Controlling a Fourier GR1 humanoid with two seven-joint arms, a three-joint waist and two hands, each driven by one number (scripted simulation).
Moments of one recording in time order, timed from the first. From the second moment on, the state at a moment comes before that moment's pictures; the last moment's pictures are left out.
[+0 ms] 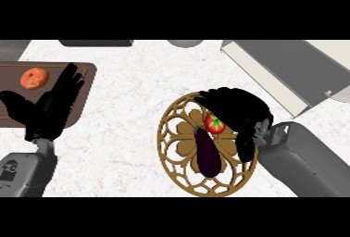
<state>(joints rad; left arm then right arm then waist) -0.26 0.33 -0.02 -1.46 0.24 0.11 0.17 -0.66 -0.42 0.57 -1.60 0.54 0.73 0.47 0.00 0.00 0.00</state>
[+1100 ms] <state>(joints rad) -0.26 0.27 0.04 -1.51 0.17 0.06 0.24 -0.58 -0.24 0.48 -1.33 0.87 0.63 0.21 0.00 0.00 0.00</state>
